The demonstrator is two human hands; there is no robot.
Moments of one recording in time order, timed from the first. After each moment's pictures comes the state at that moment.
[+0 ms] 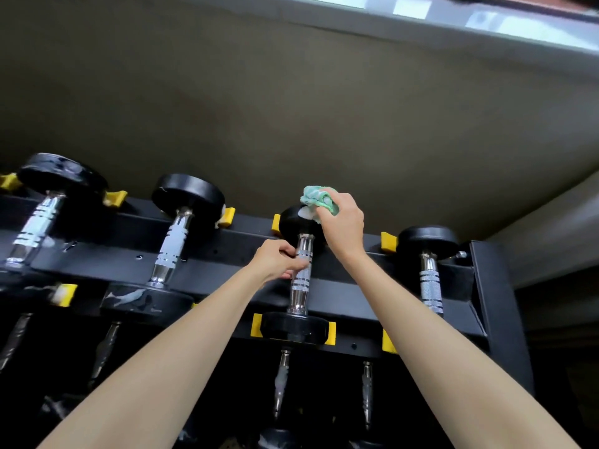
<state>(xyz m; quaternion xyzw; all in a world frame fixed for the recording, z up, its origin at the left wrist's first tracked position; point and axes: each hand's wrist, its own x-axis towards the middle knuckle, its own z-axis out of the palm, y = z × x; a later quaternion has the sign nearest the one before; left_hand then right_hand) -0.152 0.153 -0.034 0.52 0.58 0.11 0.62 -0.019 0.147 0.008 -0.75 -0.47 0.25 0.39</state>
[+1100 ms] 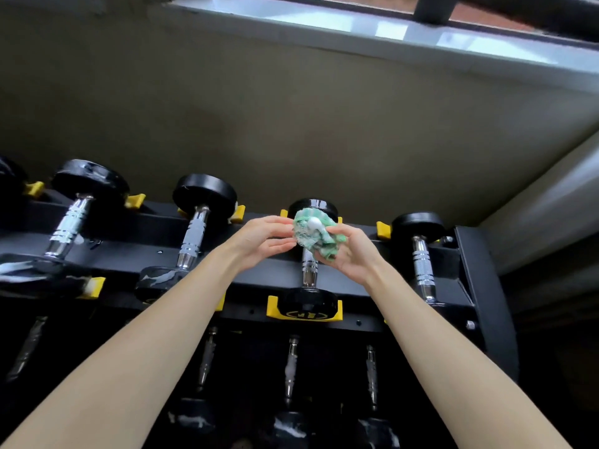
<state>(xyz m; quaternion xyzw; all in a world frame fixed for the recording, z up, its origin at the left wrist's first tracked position) -0.200 0.138 0.033 0.37 0.45 0.22 0.78 -0.027 0.074 0.029 -0.52 -0.13 0.69 0.49</state>
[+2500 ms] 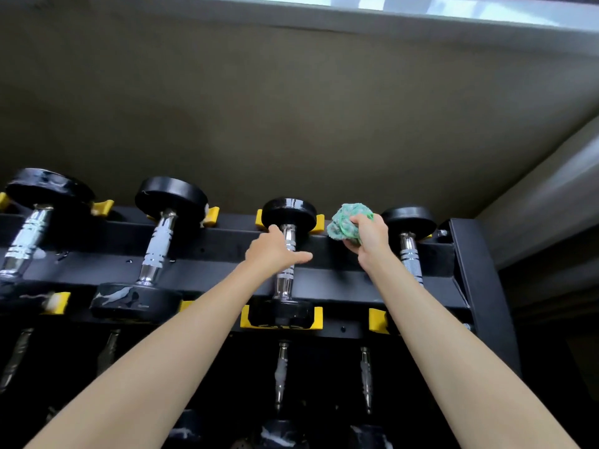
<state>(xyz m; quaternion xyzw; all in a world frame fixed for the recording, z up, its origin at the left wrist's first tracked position) -0.116 0.128 0.012 0.70 0.63 -0.10 0.33 0.046 0.101 -0.007 -0.68 -0.04 0.48 0.56</state>
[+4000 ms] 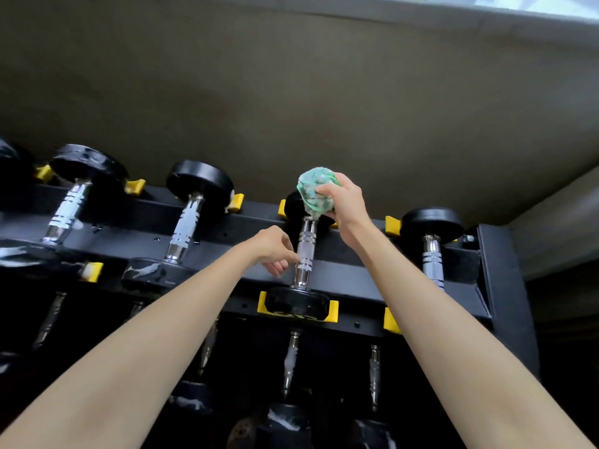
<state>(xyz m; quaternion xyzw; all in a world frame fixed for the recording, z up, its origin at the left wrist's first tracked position) -0.162 0.145 -0.002 0.62 0.59 -0.08 0.52 -0.017 0.133 0.035 -0.62 -0.31 0.52 0.50</state>
